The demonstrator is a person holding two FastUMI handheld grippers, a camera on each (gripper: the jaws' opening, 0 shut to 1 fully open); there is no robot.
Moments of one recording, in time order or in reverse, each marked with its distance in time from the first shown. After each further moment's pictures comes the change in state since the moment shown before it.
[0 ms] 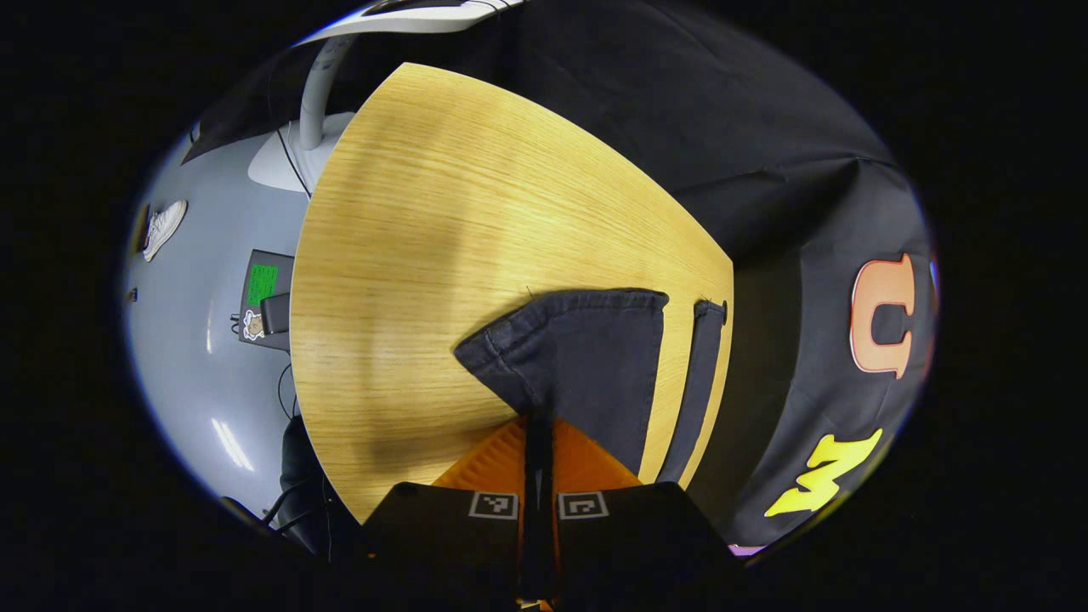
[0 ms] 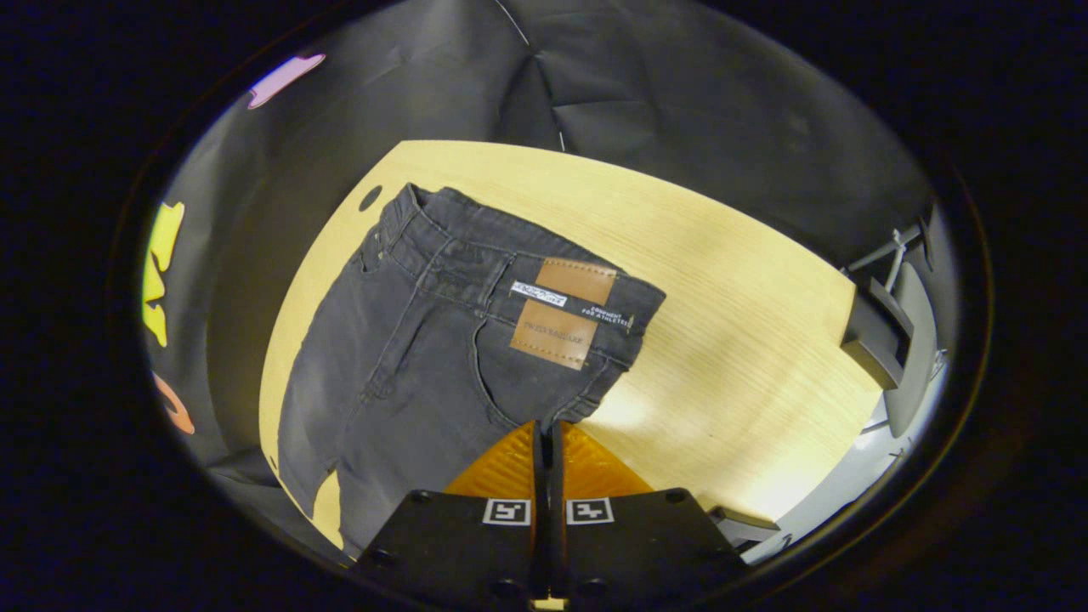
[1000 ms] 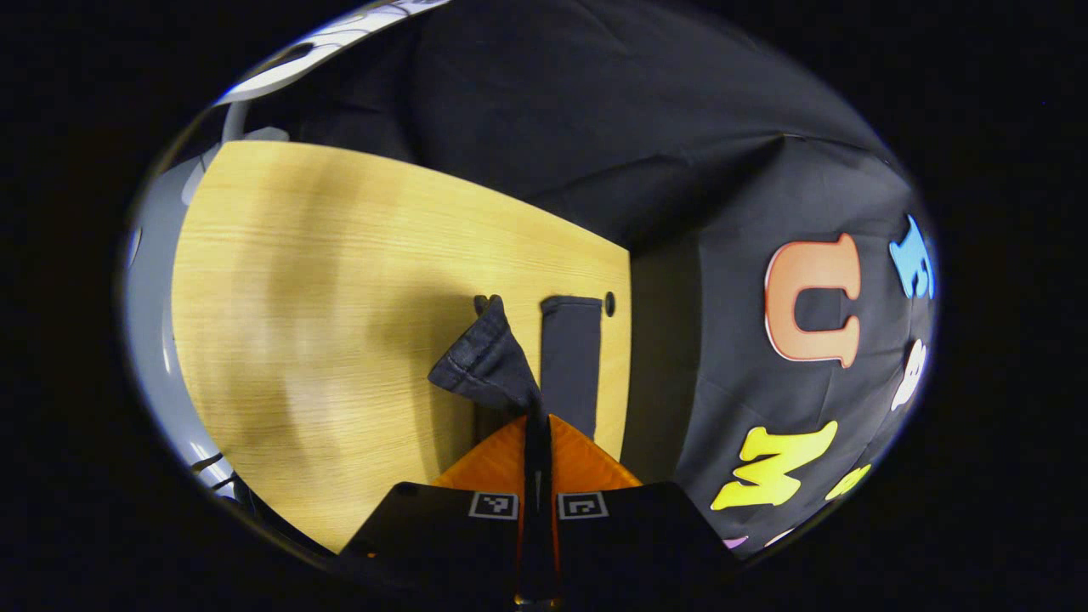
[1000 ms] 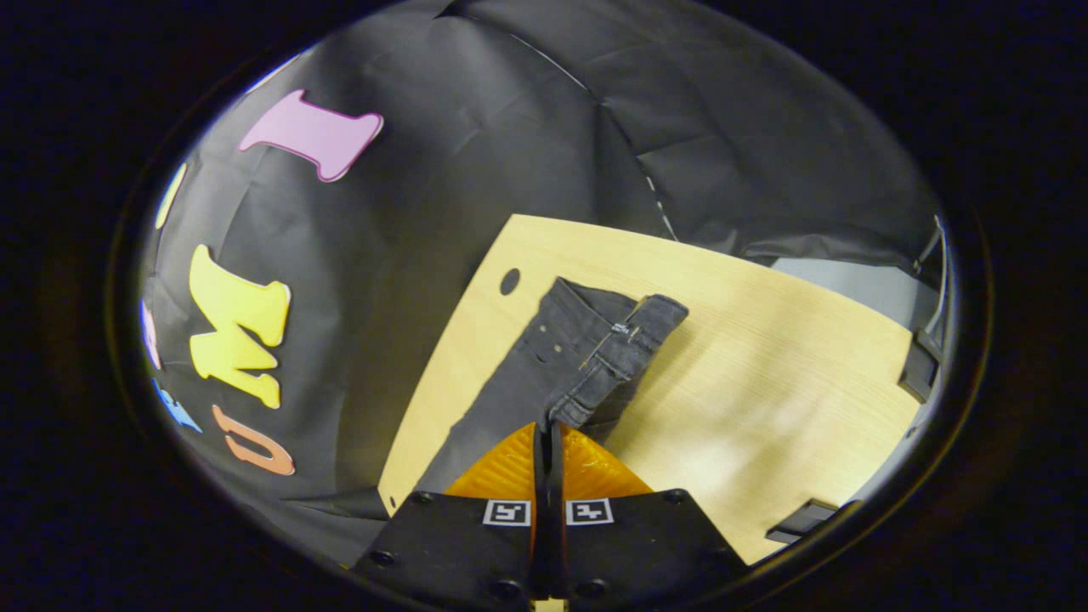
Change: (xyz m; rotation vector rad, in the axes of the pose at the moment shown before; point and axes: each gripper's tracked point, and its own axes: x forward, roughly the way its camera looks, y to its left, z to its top) left arm -0.026 -0.187 0.009 0.101 0.027 -0.259; right arm -0.079 0.111 0.070 0.106 -0.120 0.417
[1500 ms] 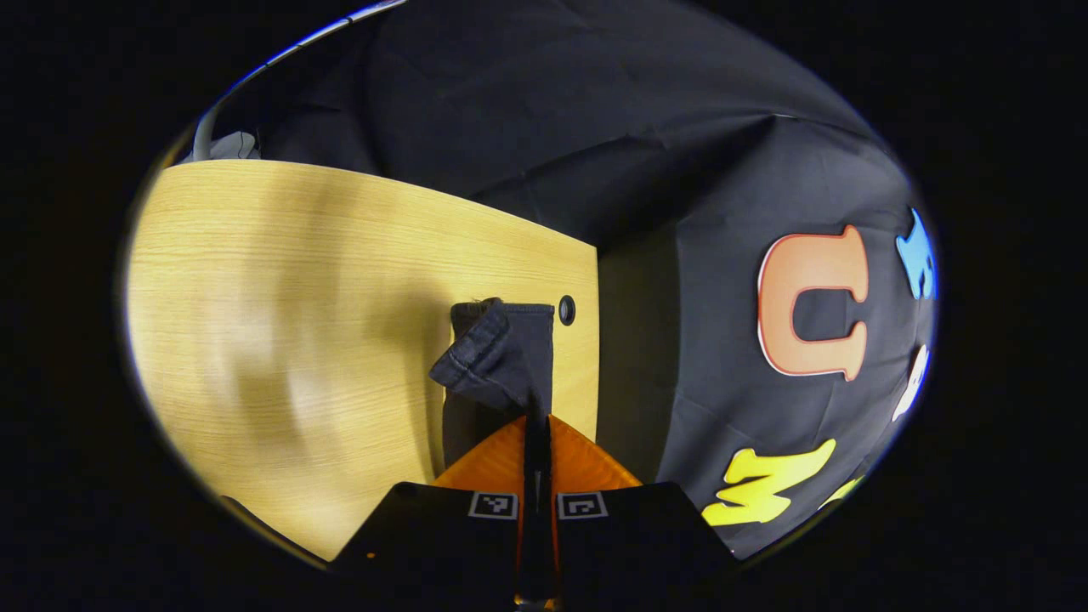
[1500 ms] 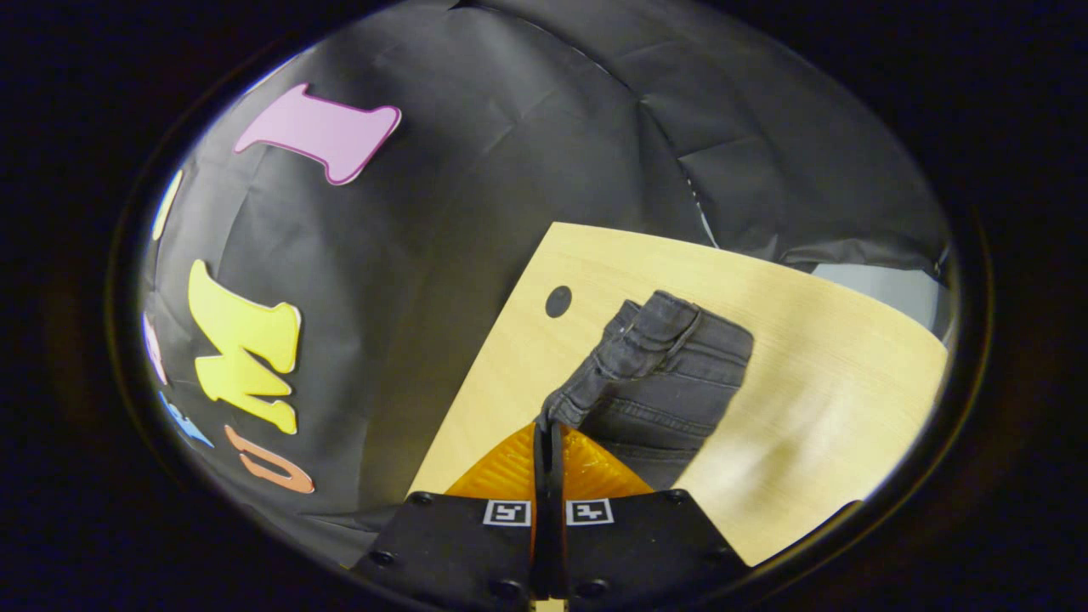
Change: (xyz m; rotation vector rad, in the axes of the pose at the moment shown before) left arm 0.105 -0.063 0.012 -0.018 -0.009 0.018; right arm 0.070 0.062 0.029 0.021 -0.009 0.055
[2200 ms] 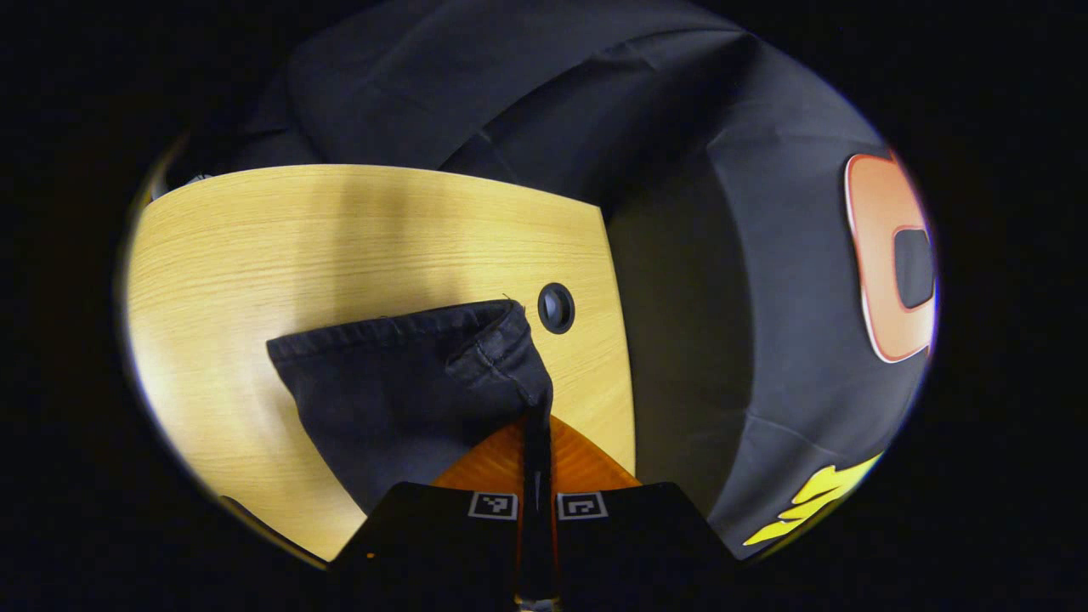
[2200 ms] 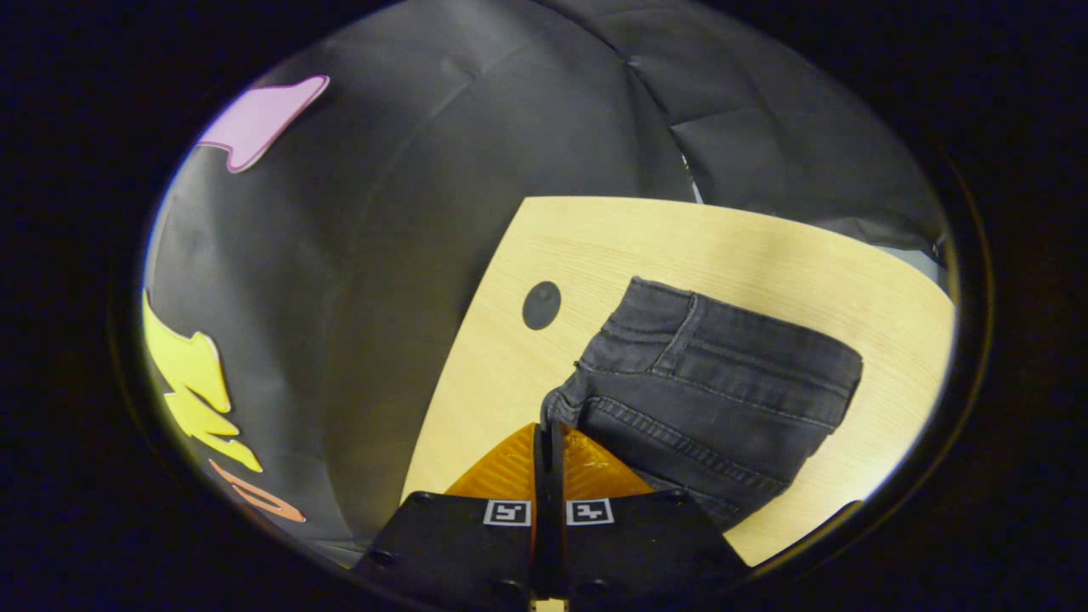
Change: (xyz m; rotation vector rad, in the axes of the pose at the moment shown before) left arm 0.181 -0.037 -0.027 0.156 0.050 0.165; right arm 0.133 -0.011 0.013 0.070 0.039 -0.115
